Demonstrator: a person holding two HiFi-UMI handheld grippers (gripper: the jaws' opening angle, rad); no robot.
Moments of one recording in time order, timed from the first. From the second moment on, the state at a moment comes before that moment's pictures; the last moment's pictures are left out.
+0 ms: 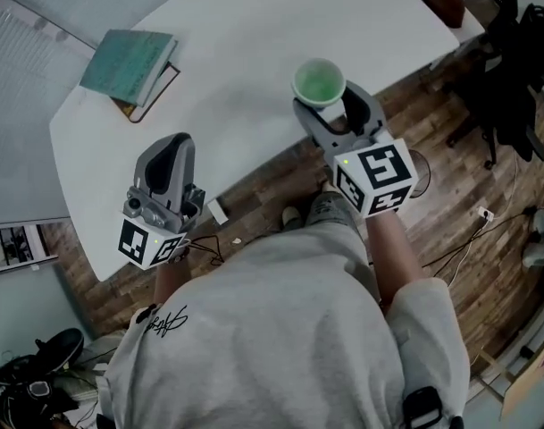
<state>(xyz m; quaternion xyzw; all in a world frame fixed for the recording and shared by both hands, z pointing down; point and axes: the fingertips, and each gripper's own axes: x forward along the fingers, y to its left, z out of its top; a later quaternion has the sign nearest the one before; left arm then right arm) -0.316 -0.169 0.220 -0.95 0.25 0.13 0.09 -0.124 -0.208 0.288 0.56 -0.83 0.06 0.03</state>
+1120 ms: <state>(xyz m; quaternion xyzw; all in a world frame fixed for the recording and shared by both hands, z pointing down) -0.214 -0.171 0.217 -0.98 0.11 0.15 0.06 -0.060 -0.130 0.247 0.64 -0.77 0.02 -0.03</state>
